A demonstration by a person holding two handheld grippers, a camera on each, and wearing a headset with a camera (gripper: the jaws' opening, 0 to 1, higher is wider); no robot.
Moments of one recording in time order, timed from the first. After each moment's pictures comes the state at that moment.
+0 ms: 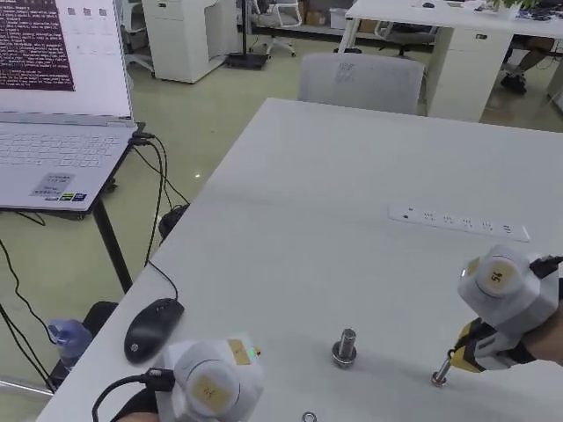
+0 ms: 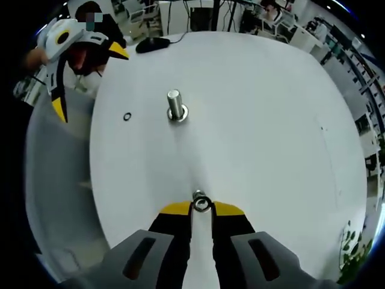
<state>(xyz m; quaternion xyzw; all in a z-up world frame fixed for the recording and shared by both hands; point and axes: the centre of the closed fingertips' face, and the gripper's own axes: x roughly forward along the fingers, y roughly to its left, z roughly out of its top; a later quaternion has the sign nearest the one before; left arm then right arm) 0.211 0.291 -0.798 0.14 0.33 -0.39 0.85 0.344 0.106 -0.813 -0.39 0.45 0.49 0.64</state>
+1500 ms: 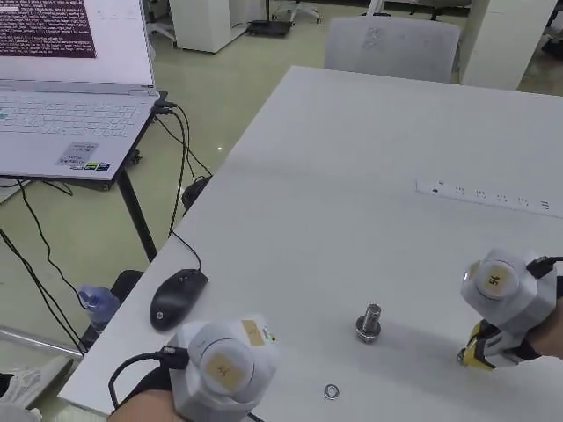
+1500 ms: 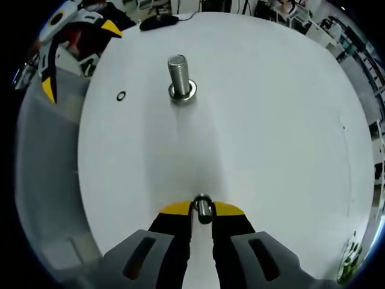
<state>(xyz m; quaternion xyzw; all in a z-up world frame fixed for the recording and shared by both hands) 0.200 0.301 -0.811 0.12 0.36 -0.38 0.84 0.340 0.110 -0.864 -0.41 0.47 0.50 0.59</state>
